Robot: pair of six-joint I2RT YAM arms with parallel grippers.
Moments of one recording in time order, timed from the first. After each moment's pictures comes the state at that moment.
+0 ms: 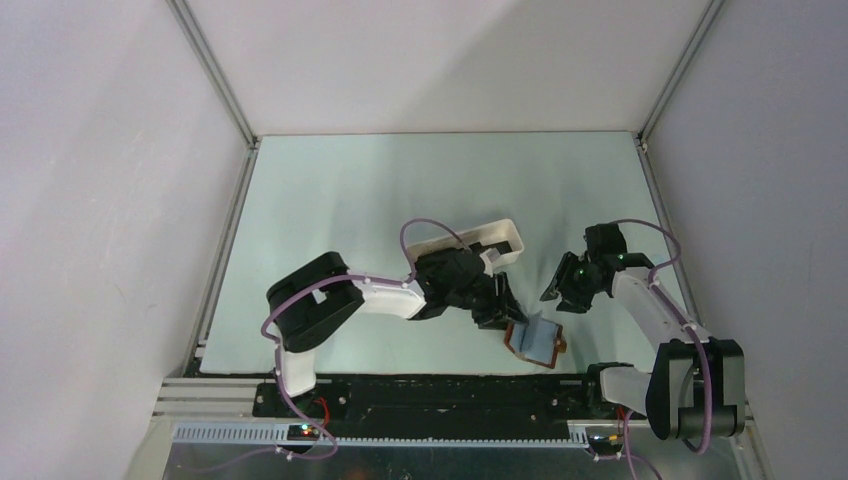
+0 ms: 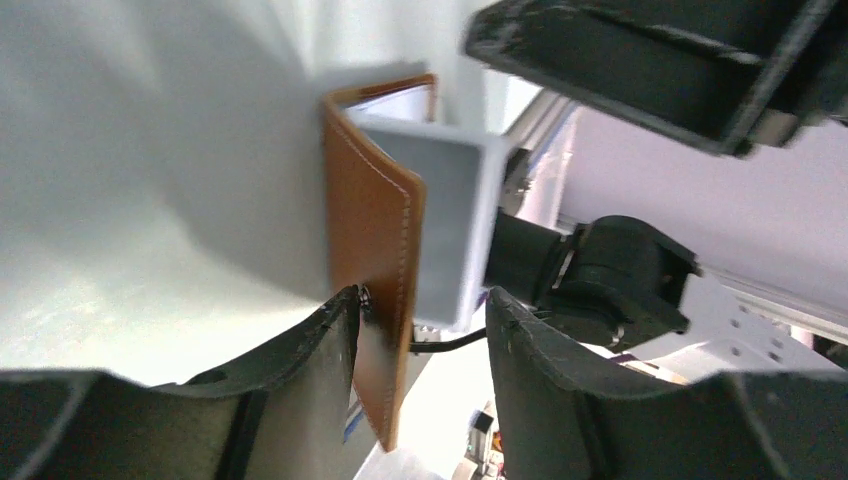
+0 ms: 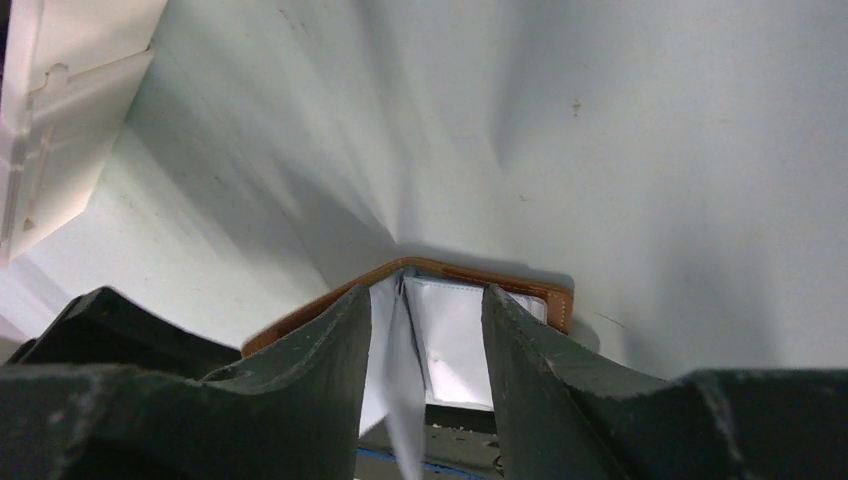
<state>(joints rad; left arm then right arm) -1.04 1.88 0.97 0.37 0.42 -1.22 0.05 1.18 0.68 -0.69 -0.25 0.54</state>
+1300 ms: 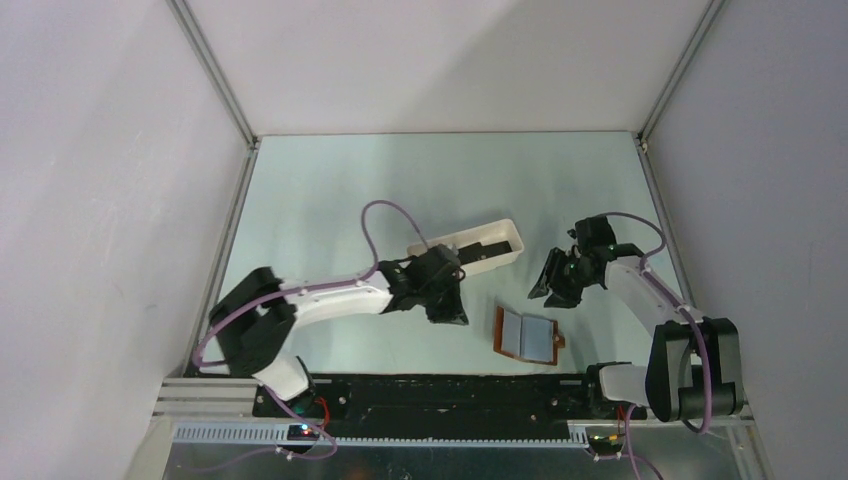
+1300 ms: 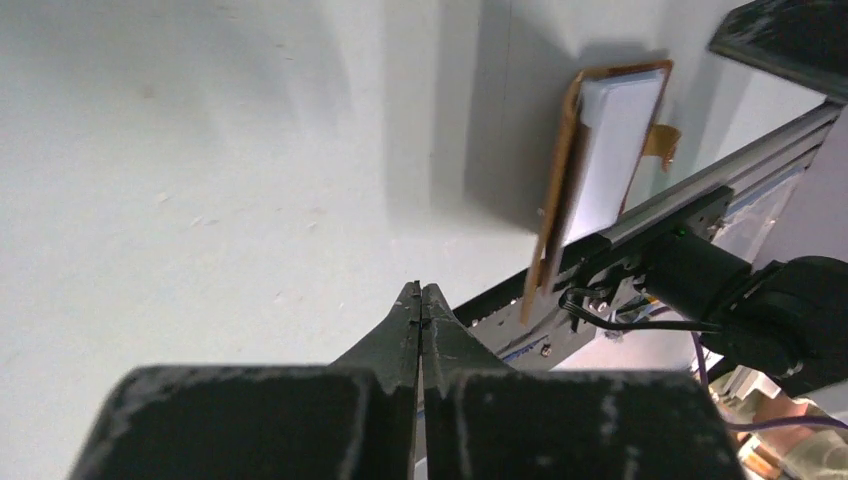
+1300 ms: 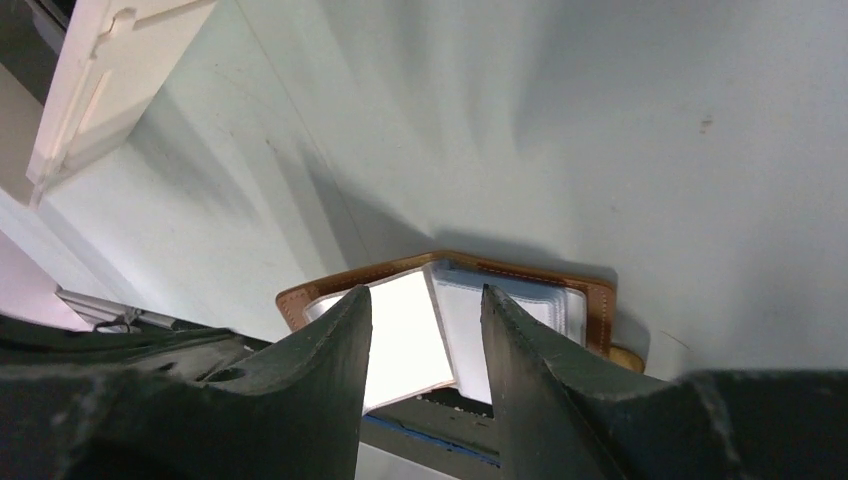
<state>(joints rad) -1.00 1.64 0.95 -0.28 0.16 -1.04 0.09 1.26 0.72 -0.67 -0.36 0.51</state>
